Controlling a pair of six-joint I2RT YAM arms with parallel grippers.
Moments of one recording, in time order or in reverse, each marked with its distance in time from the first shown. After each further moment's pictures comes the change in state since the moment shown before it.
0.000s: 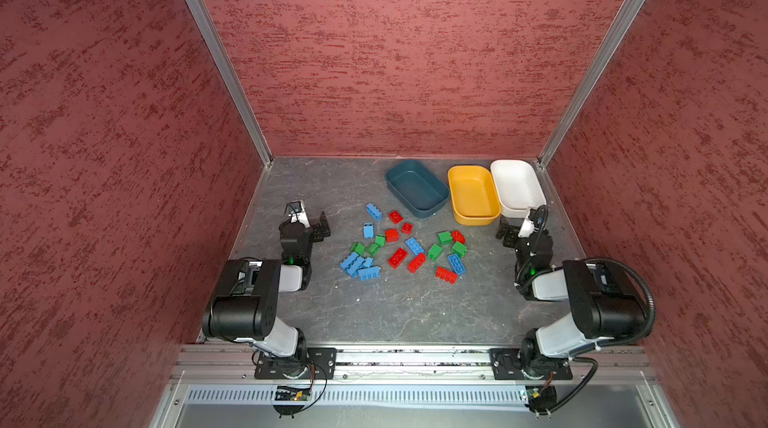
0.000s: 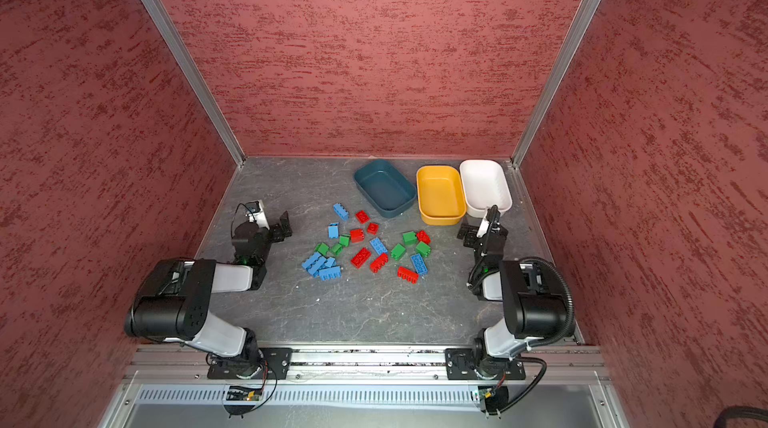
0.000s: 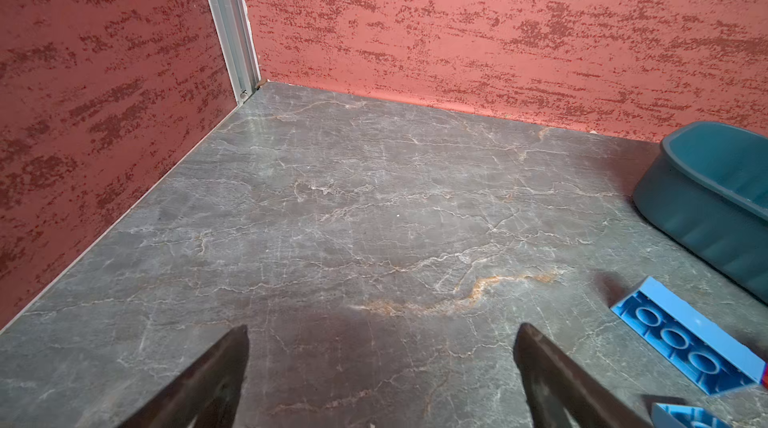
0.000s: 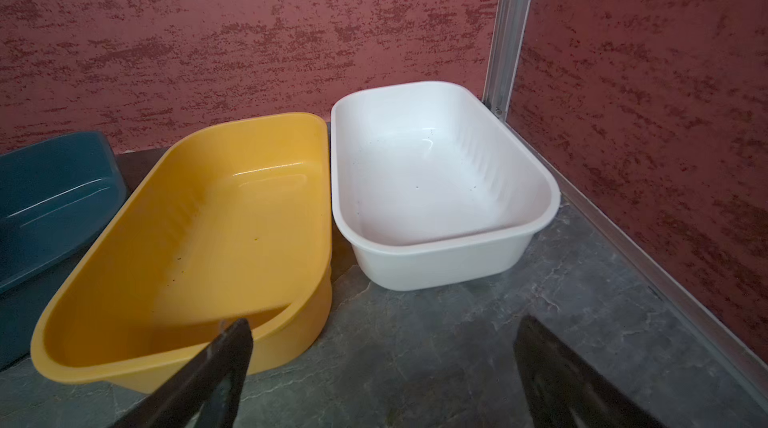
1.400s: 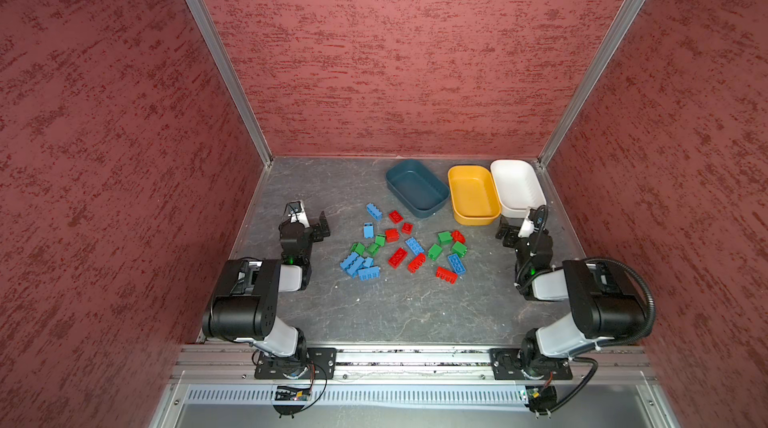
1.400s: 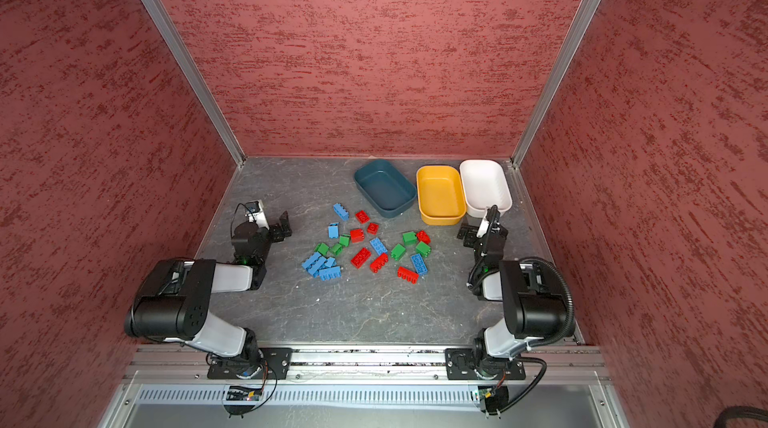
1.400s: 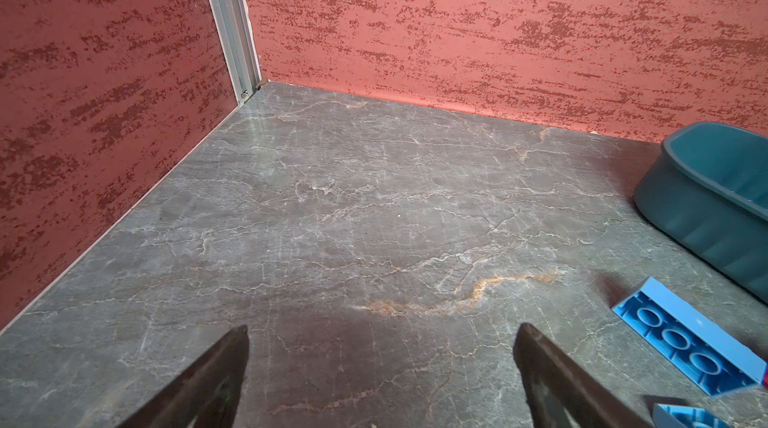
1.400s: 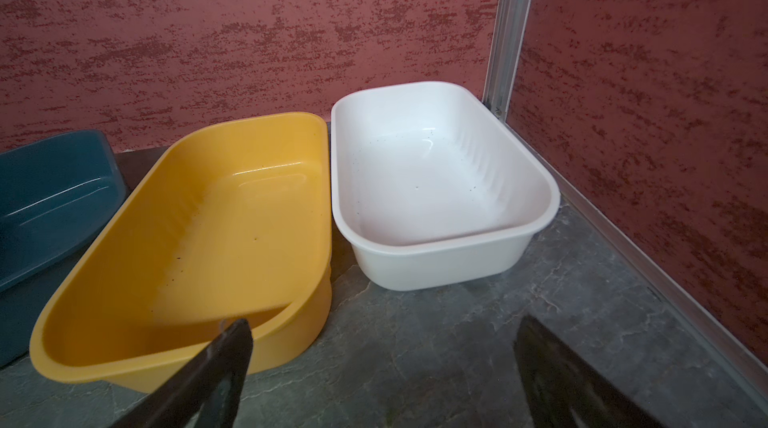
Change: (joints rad) left arm 0.004 0.000 0.000 0.000 0.003 0.000; right arm 0.000 0.000 0.000 0.000 0.000 -0.004
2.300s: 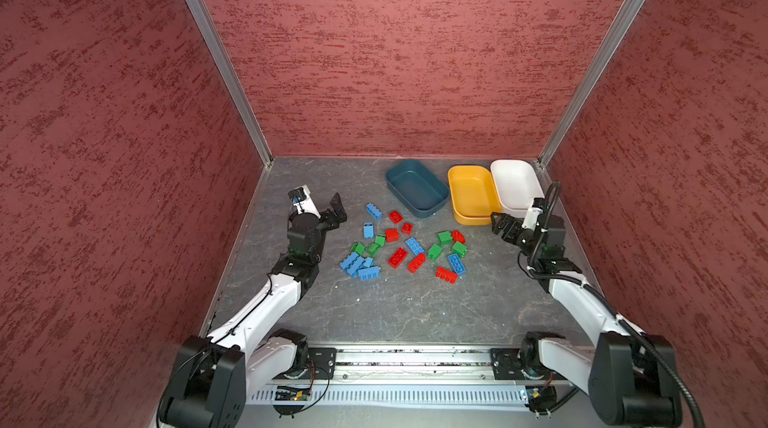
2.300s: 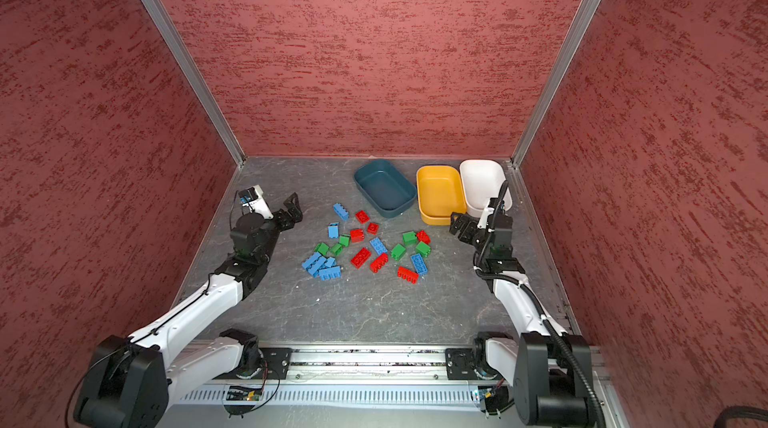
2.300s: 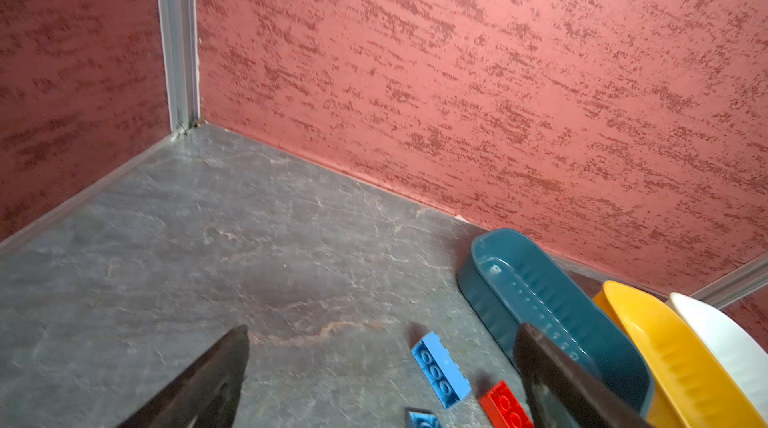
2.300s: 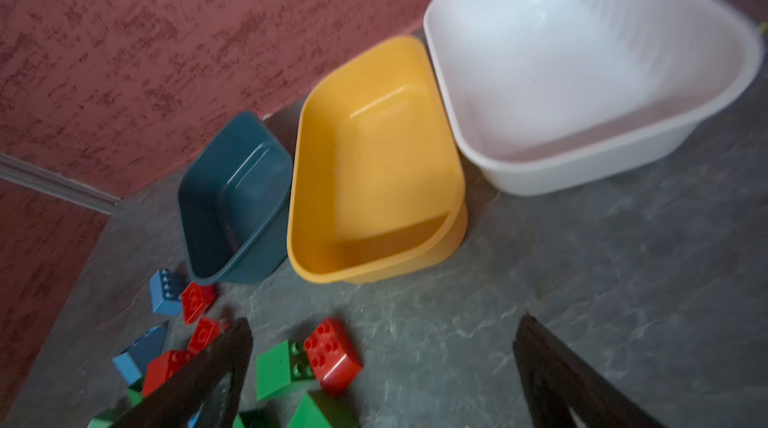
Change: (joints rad) left arm -0.323 -0.452 0.185 -0.571 -0.205 -0.345; right arm 0.021 -0.415 0.247 -1.013 -0.365 0.394
